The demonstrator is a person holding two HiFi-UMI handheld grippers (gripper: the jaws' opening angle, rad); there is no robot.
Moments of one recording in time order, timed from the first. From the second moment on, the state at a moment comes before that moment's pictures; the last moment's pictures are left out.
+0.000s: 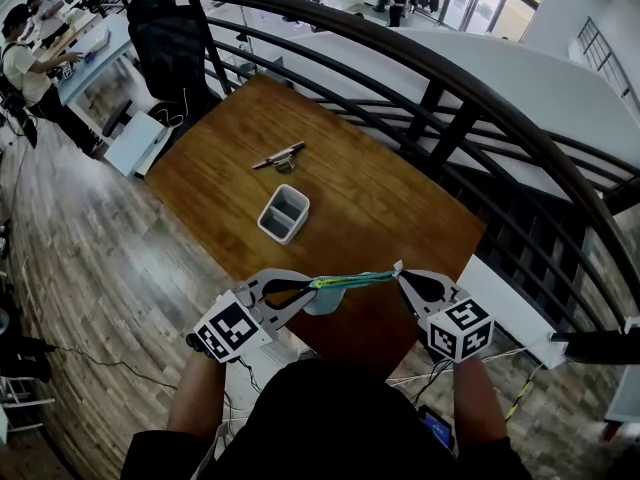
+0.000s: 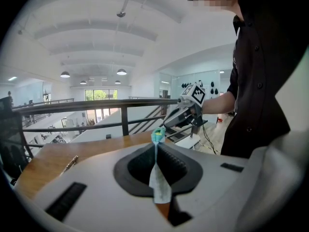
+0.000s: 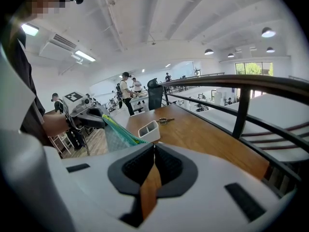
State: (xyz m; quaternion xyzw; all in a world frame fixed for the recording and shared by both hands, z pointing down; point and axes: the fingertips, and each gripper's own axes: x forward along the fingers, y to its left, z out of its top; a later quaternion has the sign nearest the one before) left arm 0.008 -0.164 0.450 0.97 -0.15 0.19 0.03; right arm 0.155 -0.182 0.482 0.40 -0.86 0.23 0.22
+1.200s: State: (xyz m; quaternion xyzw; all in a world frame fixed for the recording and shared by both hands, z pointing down) left arm -0.013 -0.215 0.466 0.94 -0.29 0.12 0.11; right arm 0.159 -0.206 0.470 0.43 -0.86 0.21 0.16
